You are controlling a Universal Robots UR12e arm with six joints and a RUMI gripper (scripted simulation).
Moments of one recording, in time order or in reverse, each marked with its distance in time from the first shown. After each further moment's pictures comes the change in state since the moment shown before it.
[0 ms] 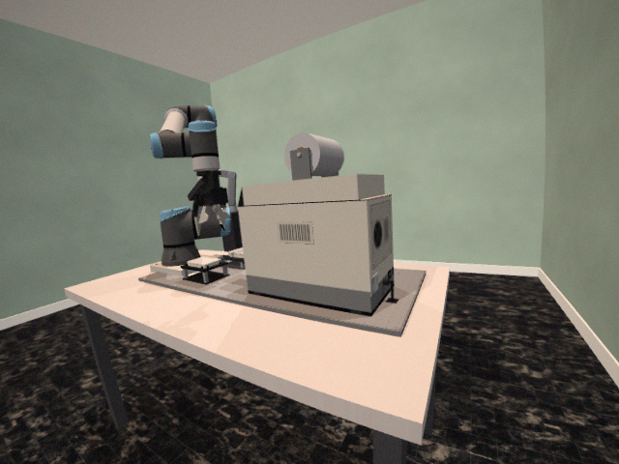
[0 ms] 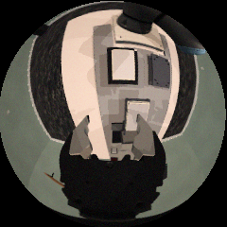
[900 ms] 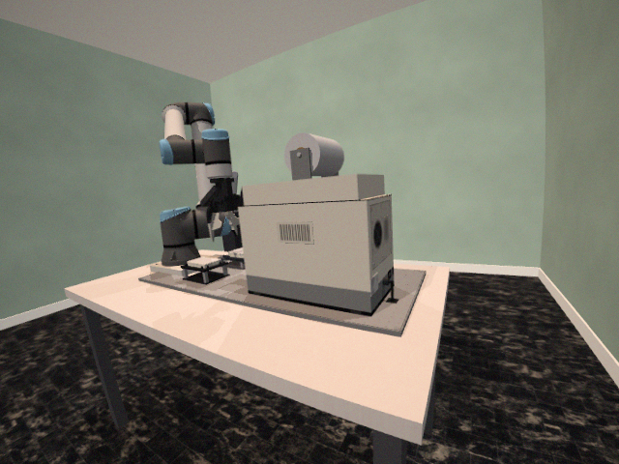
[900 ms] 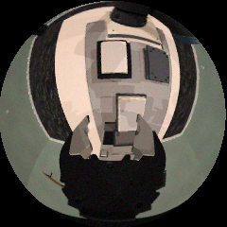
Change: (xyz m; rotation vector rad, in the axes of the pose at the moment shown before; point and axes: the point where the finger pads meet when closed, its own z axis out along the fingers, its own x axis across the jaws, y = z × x) arm 0.034 0.024 0.027 -0.001 0.000 -0.001
